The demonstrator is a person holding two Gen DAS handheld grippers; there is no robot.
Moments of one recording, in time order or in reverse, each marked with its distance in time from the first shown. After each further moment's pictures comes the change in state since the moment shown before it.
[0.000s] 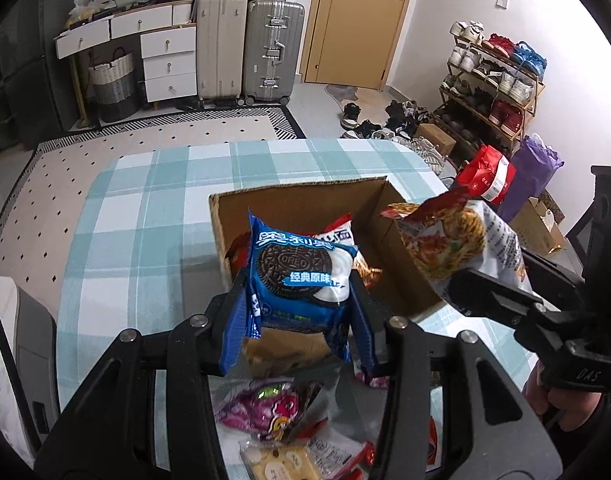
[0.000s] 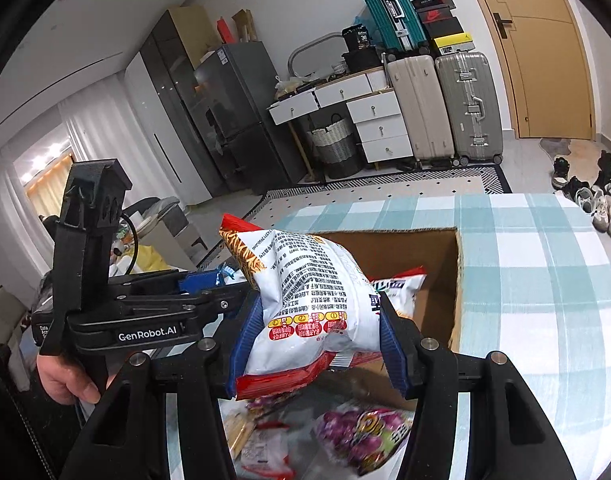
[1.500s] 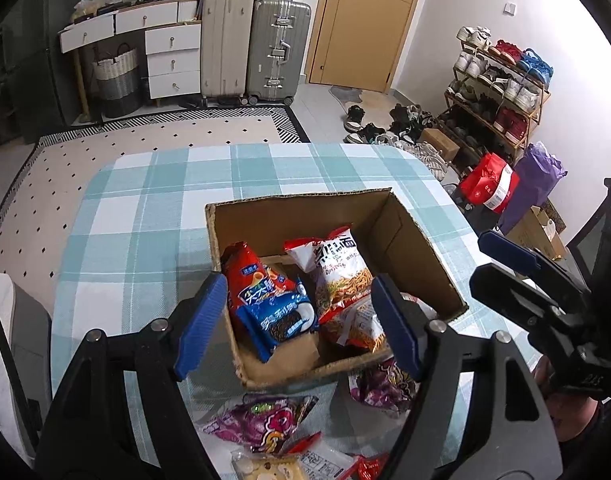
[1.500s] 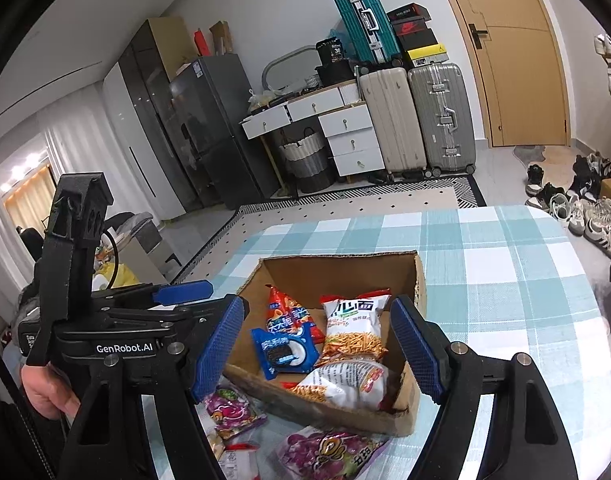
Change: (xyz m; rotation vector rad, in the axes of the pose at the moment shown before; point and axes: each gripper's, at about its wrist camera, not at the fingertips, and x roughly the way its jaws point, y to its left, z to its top) left arm 0.007 0.002 0.005 -0.030 -0.004 0.010; right arm -0.002 -0.020 0.018 0.016 -0.051 -0.100
